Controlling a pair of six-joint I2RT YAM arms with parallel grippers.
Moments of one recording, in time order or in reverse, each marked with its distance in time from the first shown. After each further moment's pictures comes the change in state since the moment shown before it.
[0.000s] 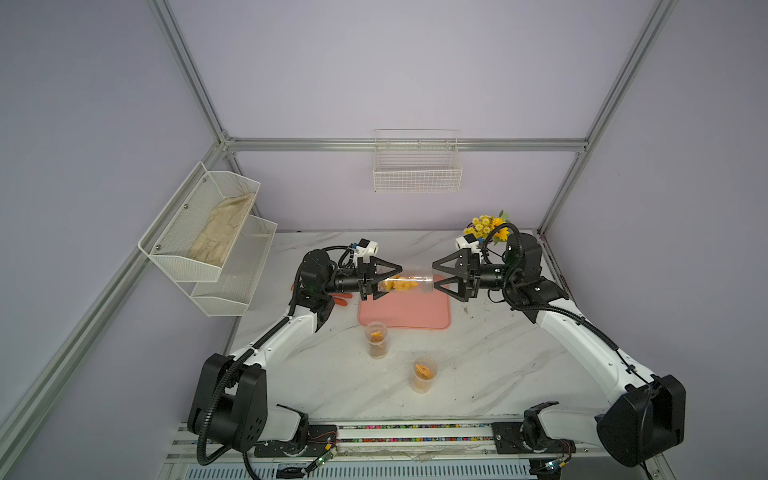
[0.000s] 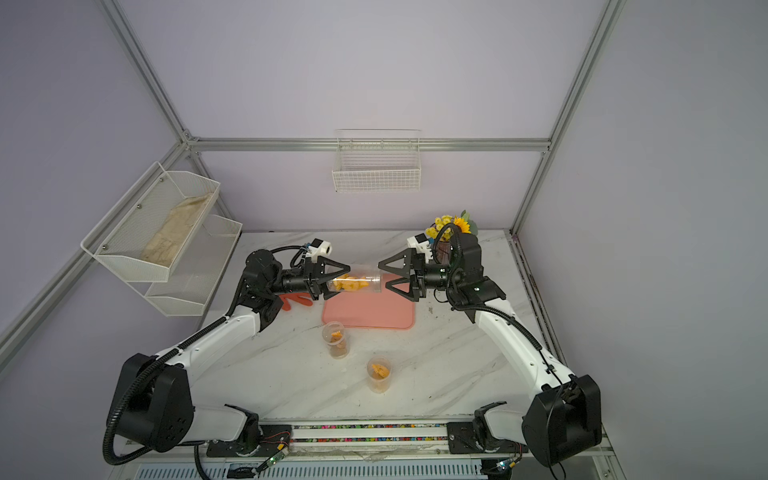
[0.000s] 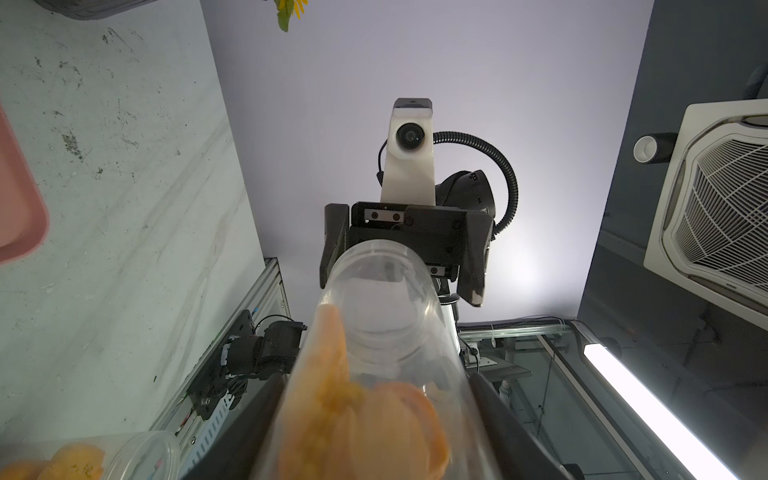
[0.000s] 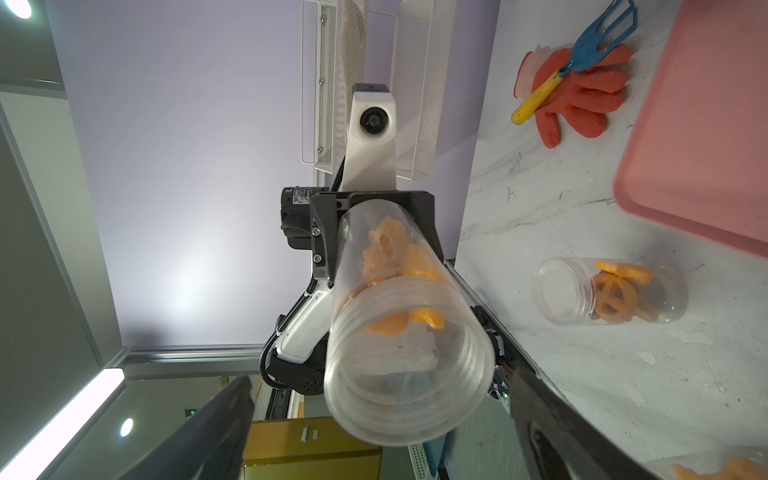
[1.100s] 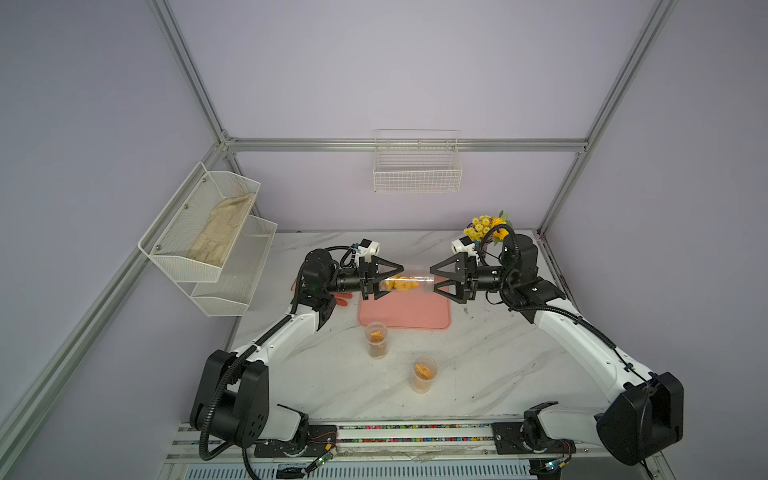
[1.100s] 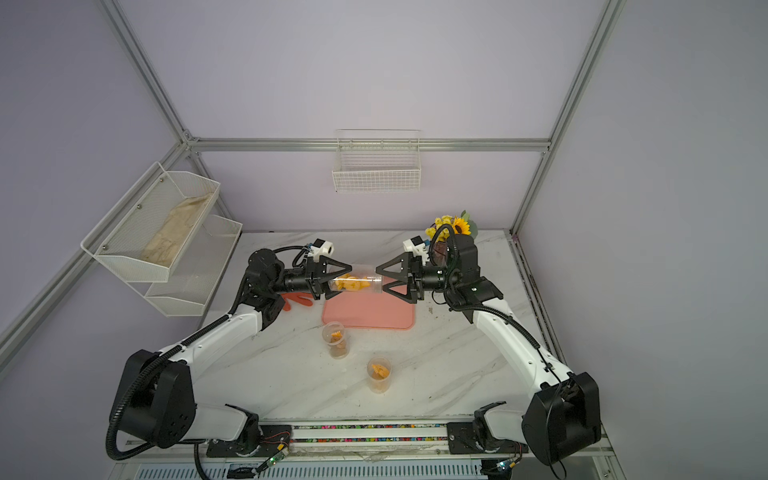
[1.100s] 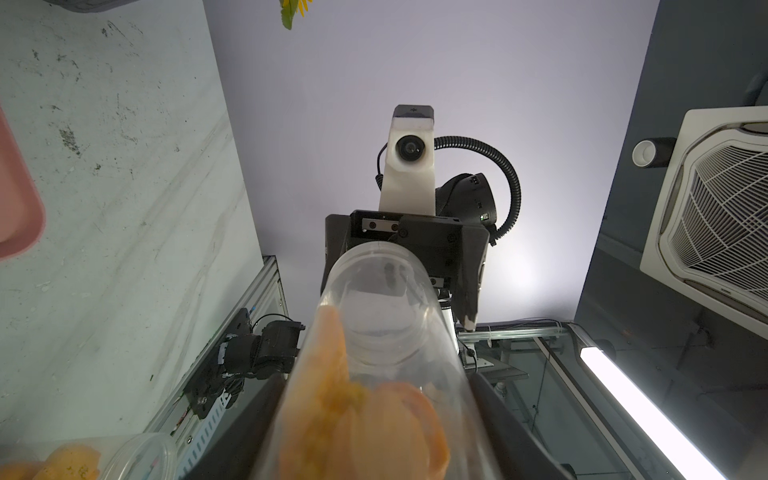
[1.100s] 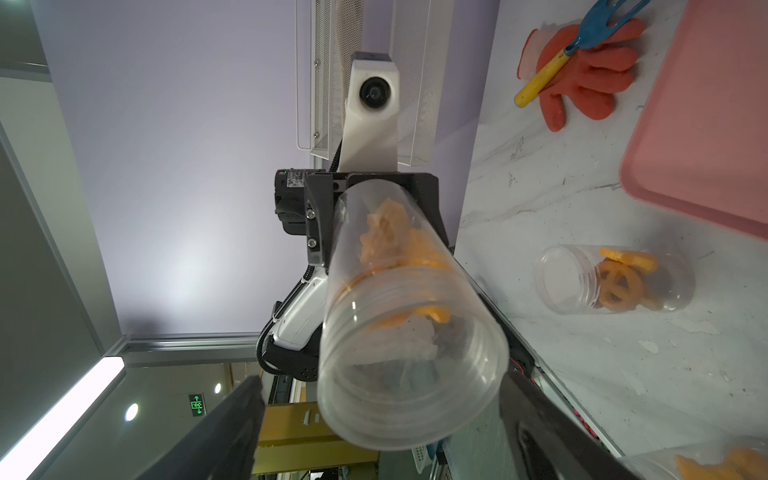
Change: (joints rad) left arm -0.007 0.033 0.016 0.019 0.002 -0.017; right arm 0.031 0.023 0.027 -0.068 -0.009 -0.060
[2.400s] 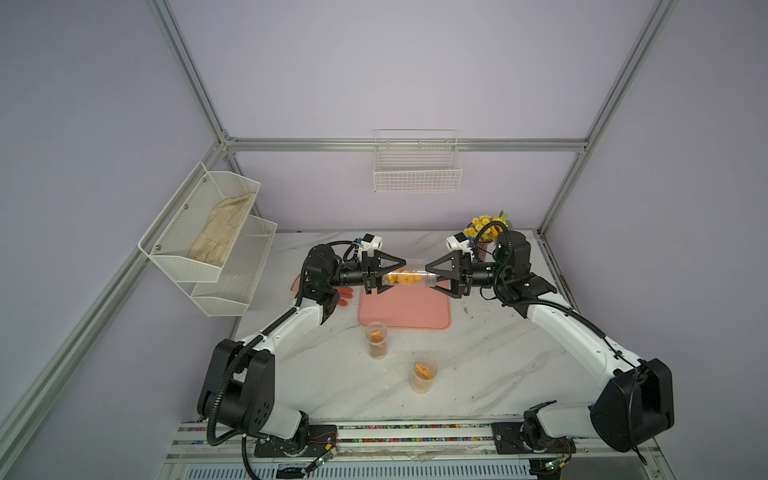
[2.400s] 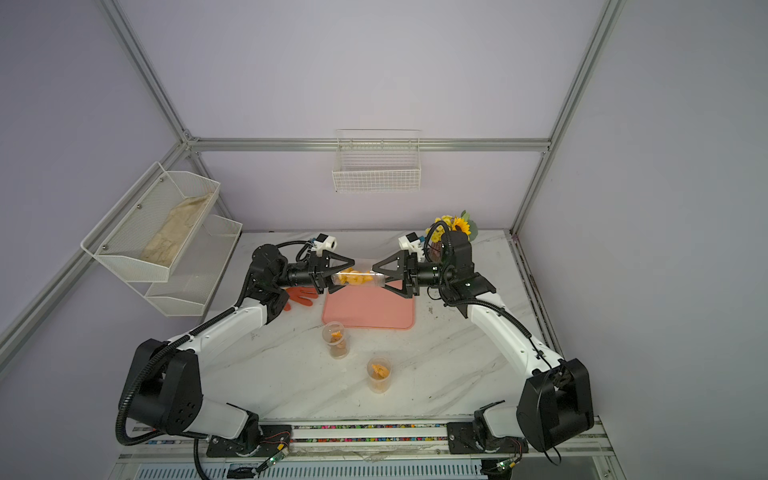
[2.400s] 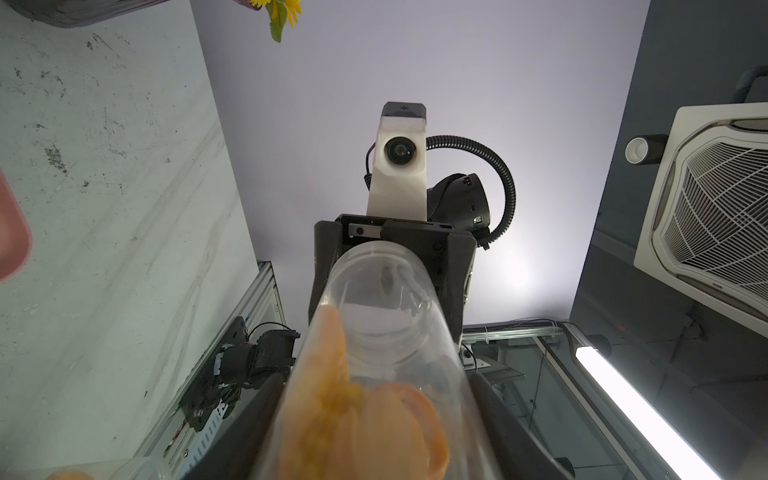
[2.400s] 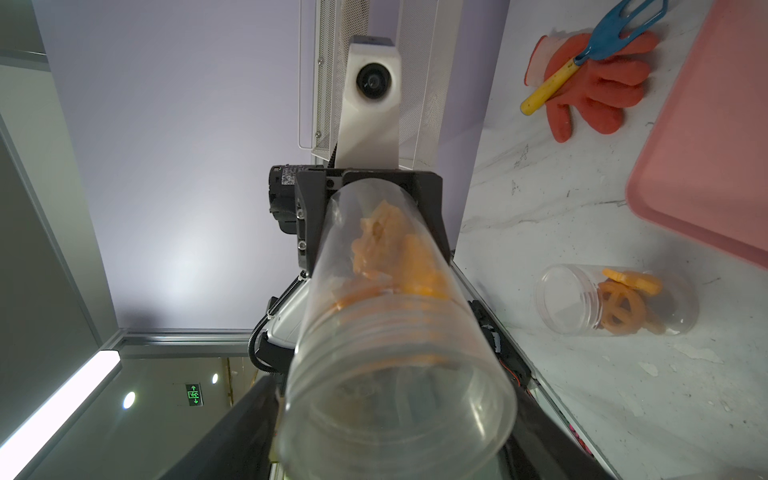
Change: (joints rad) left arm -0.002 0.054 0.047 0.048 0.000 -0.026; right arm 0.008 0.056 0.003 0.117 -0.017 0.035
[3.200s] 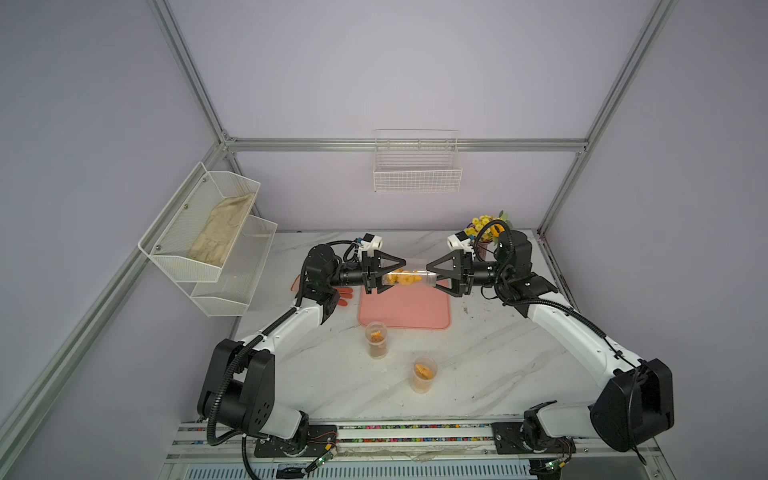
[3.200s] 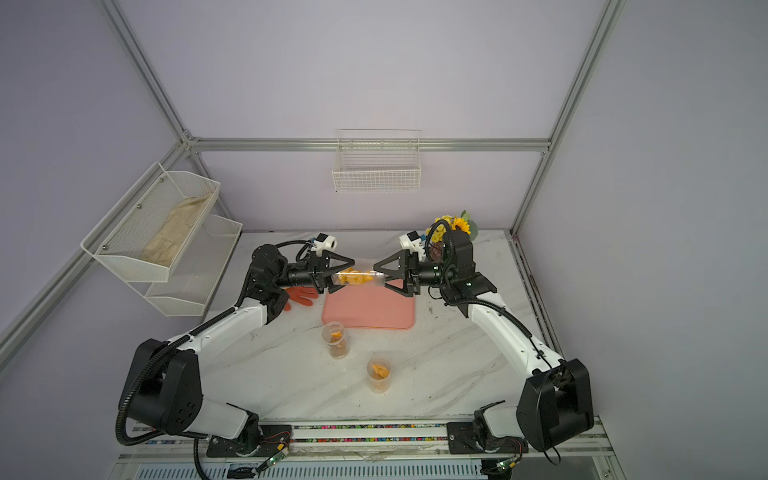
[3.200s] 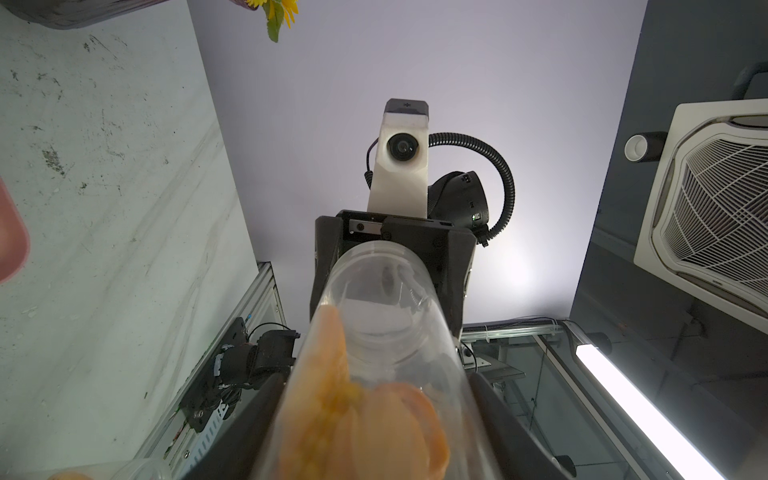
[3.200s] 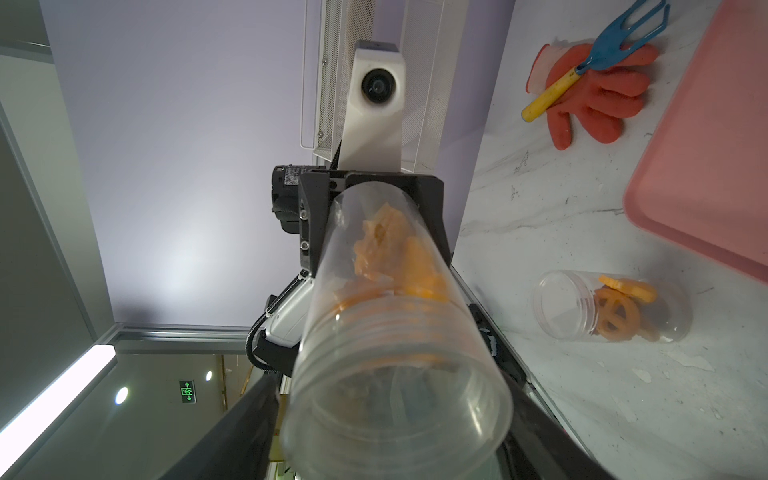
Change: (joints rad) left arm 0.000 0.000 0.000 0.008 0.001 0.000; right arm -0.016 0.000 0.002 0.006 -0.007 -0.023
